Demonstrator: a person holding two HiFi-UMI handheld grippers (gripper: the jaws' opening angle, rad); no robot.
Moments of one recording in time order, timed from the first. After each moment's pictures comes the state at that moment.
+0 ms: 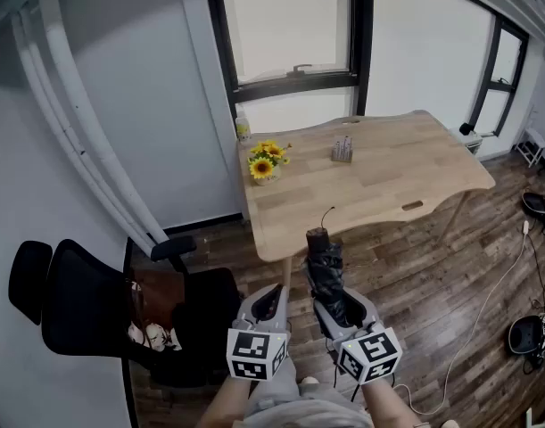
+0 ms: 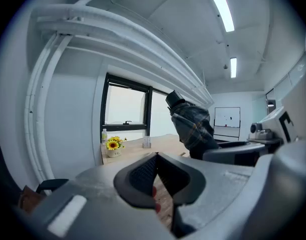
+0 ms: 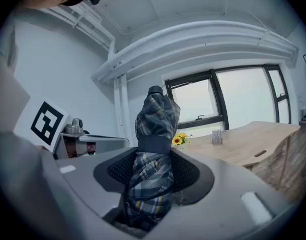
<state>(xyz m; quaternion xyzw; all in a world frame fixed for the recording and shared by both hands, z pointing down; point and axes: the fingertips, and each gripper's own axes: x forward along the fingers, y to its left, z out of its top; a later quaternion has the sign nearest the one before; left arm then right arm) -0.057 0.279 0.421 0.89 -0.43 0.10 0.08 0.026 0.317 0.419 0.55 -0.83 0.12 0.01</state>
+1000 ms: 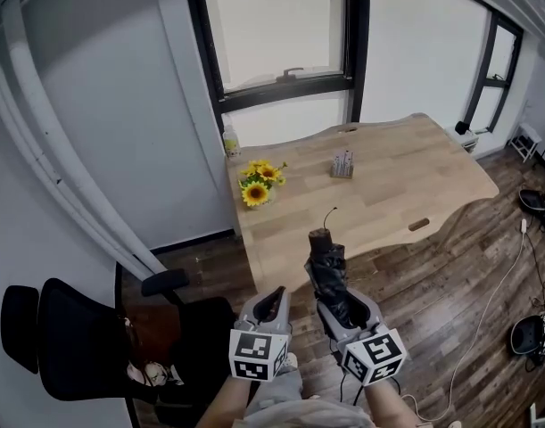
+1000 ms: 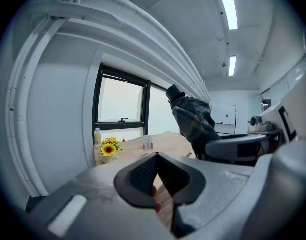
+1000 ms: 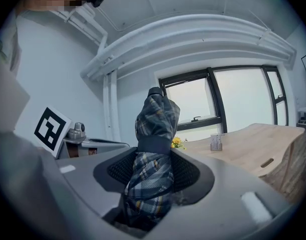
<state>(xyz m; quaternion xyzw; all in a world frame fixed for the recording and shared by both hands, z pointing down) -0.039 0.136 0.439 0.91 -0.39 0.11 0.08 0.044 0.182 0.422 0.57 -0.81 0.12 0.01</state>
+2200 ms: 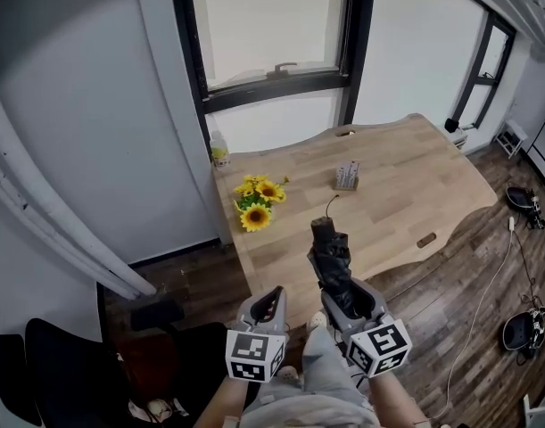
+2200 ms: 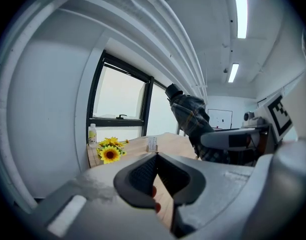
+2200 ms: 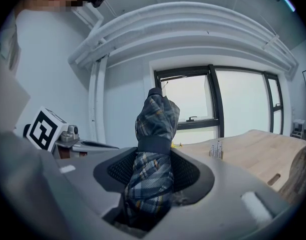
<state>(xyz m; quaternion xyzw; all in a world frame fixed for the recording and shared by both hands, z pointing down) -0.054 -0.008 0.466 0.93 -0.35 0.10 0.11 0.041 0.030 0.432 0.61 -0.78 0.10 0.05</state>
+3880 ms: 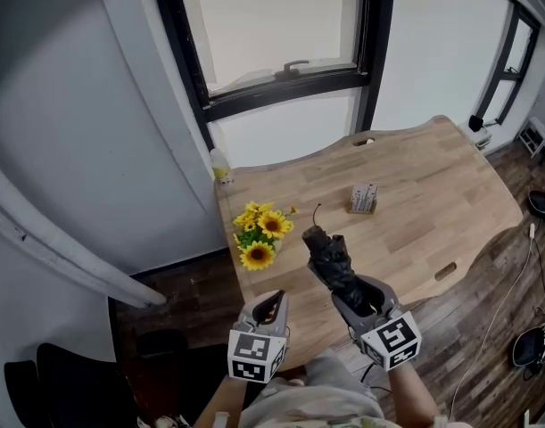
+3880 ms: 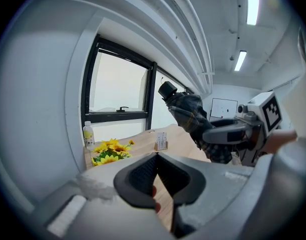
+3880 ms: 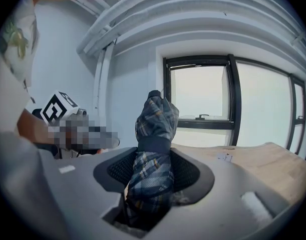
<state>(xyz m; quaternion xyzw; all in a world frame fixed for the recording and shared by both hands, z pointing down) -0.001 -0.142 0.485 0.91 -0.35 0.17 0.12 0.111 -0.111 0.451 0.54 -0.83 0.08 0.12</state>
